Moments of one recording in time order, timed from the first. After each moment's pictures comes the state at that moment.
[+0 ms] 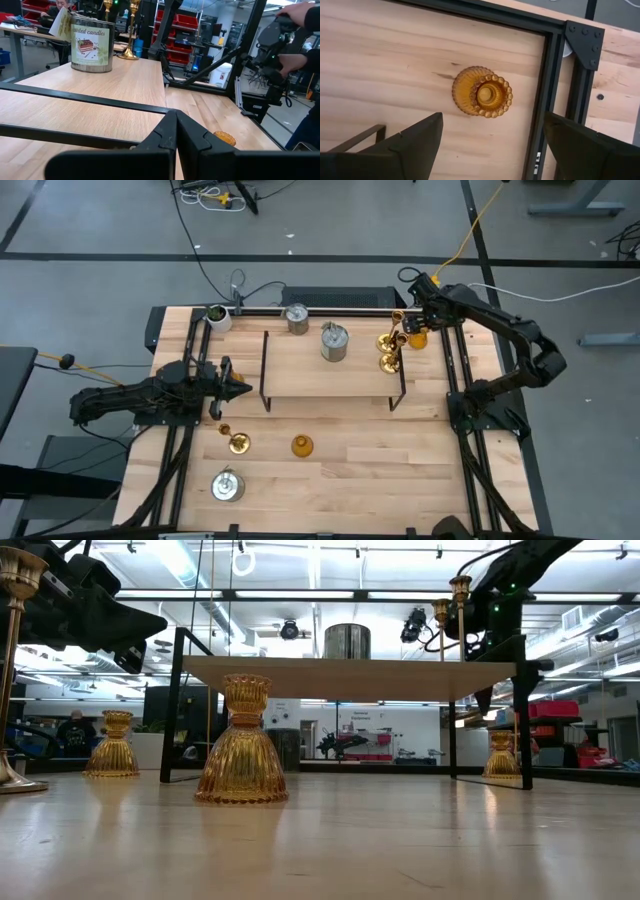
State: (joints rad) left arm 0.16 0.03 0.01 0.06 0.16 -0.20; right arm -0.91 1.41 1.09 -1.02 0.25 0.44
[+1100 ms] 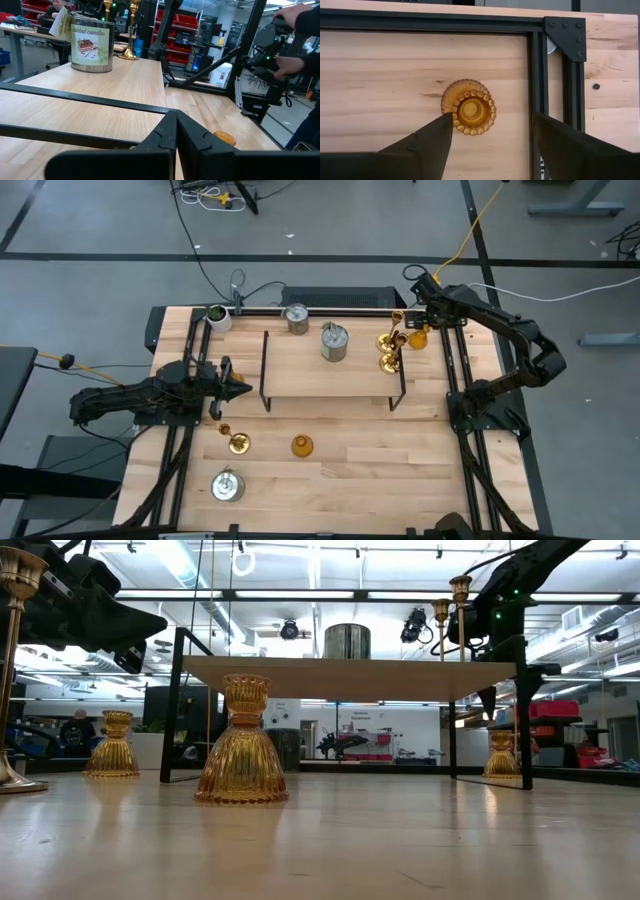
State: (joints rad) left arm 0.16 0.03 0.01 0.06 0.16 -0.20; right arm -0.95 1.41 1.06 -0.97 0.30 0.58
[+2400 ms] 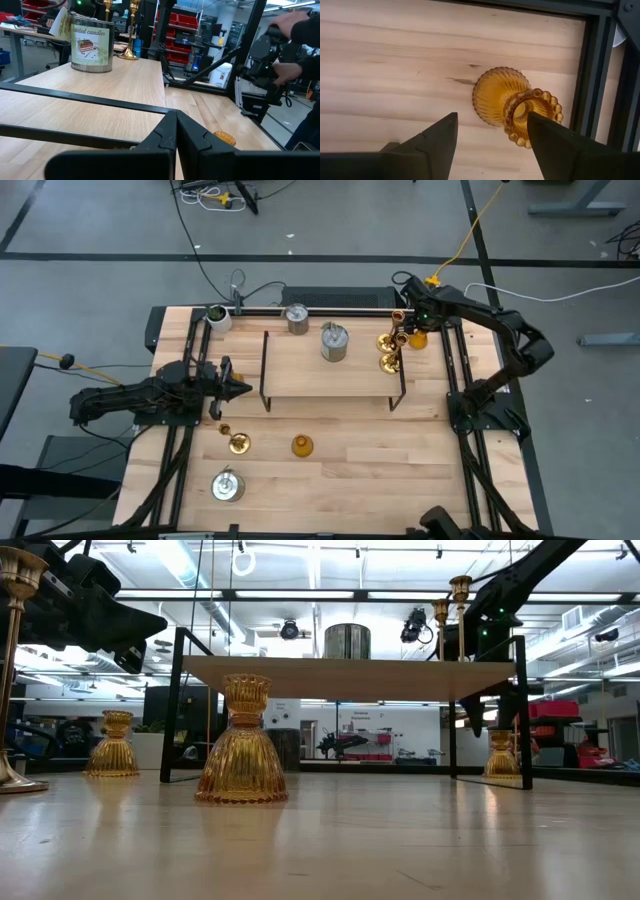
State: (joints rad) left arm 0.16 0.03 0.01 0.06 0.16 -0.20; right arm -0.92 1.54 1.05 -0.90 0.17 0.51
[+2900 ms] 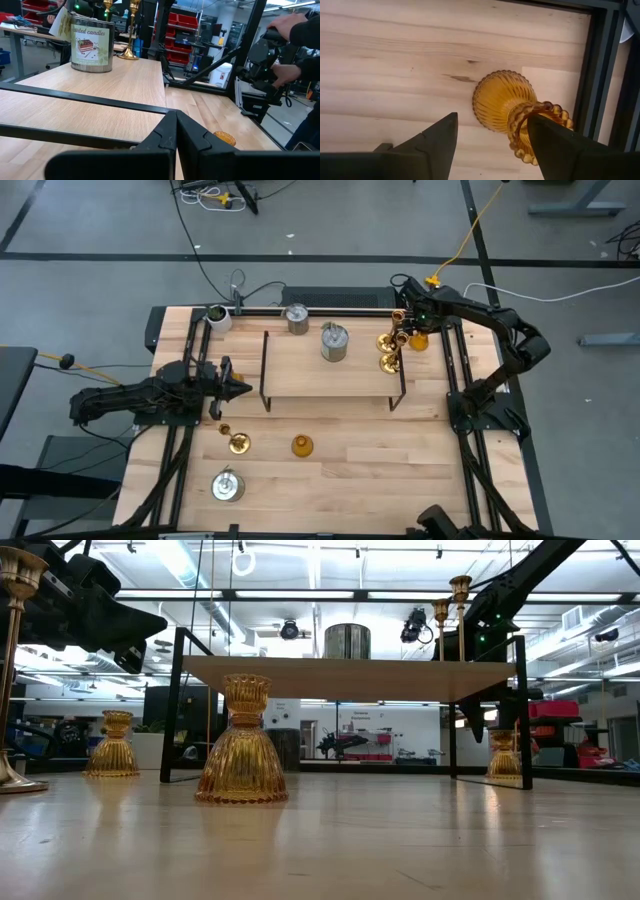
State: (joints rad) left arm 0.16 0.03 0.01 0.06 0.16 -0.20; right arm -0.92 1.57 1.05 -0.90 0.17 0.51
